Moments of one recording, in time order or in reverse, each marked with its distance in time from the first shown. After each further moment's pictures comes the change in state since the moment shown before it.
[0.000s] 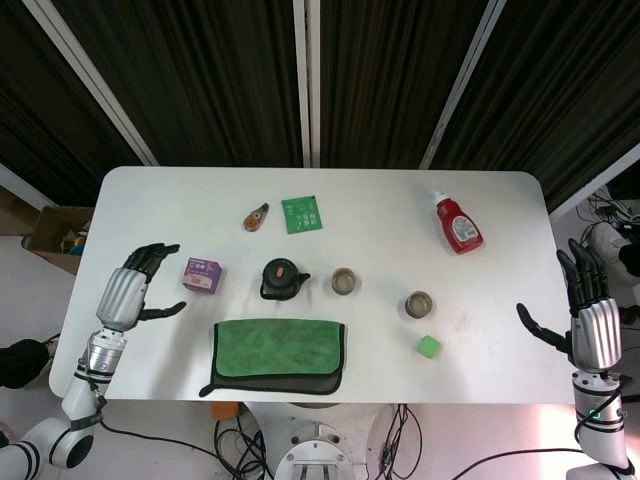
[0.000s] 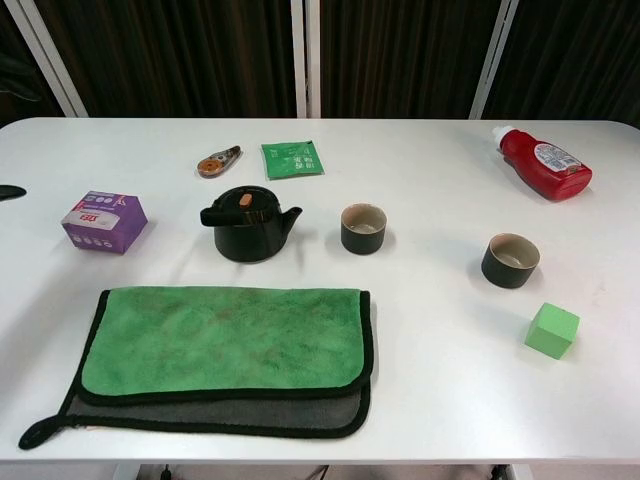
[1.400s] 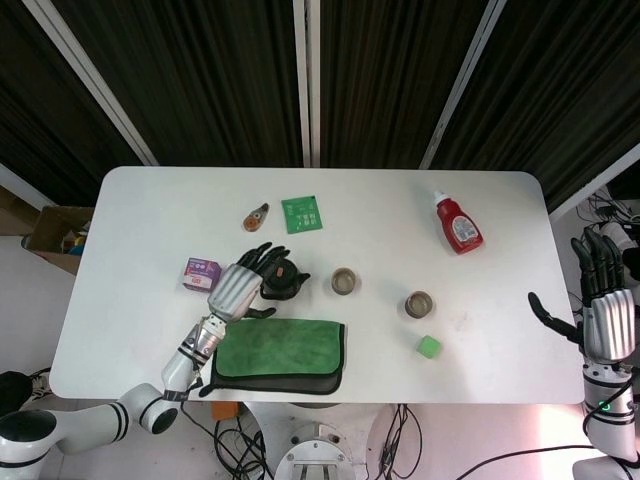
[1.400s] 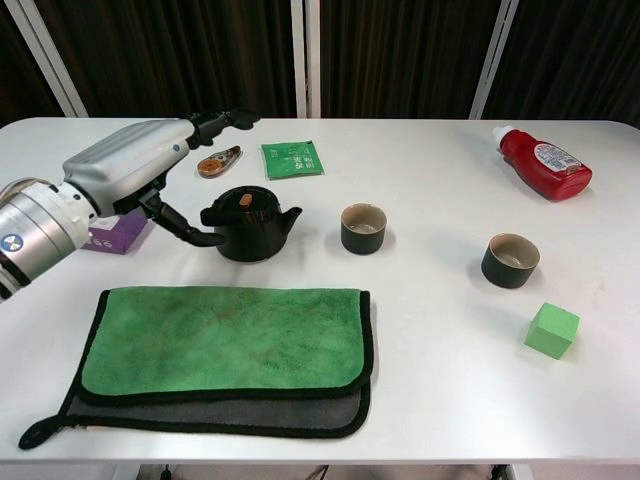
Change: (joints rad) left arm -0.261 -0.300 -0.047 0.061 -0.023 -0.255 0.322; right arm 0.016 0.040 0.027 -0.024 0.038 -0.023 -0.021
